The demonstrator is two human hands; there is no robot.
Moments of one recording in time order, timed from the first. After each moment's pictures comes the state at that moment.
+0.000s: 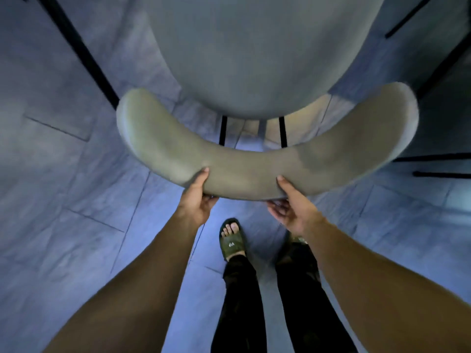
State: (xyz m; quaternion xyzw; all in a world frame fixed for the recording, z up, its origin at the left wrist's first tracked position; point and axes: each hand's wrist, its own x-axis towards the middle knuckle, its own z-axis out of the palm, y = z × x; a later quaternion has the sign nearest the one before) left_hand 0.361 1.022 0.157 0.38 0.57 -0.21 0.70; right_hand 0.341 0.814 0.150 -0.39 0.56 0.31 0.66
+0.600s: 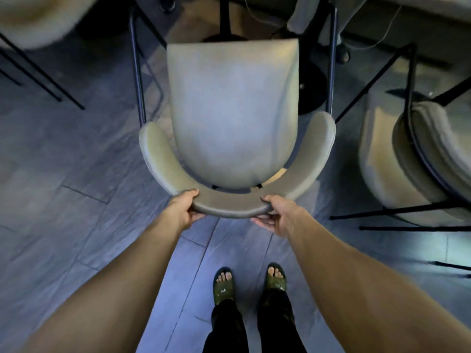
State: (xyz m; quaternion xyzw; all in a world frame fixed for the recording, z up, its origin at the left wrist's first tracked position) left_hand 0.447 1.002 0.395 0.50 0.53 -0.25 0.64; right_hand 0.433 0.798 0.398 -0.50 0.50 0.36 0.61
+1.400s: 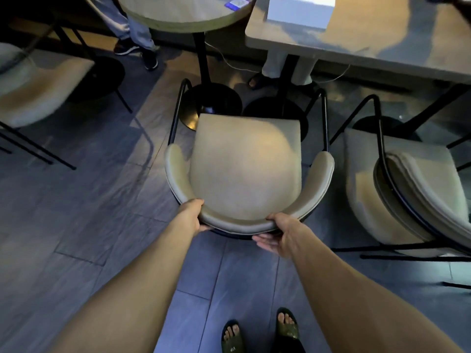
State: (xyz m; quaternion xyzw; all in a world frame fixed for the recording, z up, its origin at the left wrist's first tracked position) left_hand 0.590 0.973 0.457 0.57 0.48 -0.28 0.60; right_hand 0.532 0.783 0.448 -0.47 0.53 0.33 0.62
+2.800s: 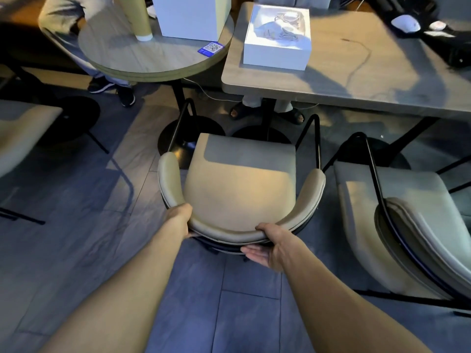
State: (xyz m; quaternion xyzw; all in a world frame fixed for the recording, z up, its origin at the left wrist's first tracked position) left_hand 0.773 0.945 0.427 0.68 0.42 -0.28 0.53; right_hand 0.673 0.758 0.451 -0.44 0.53 0.31 0.65
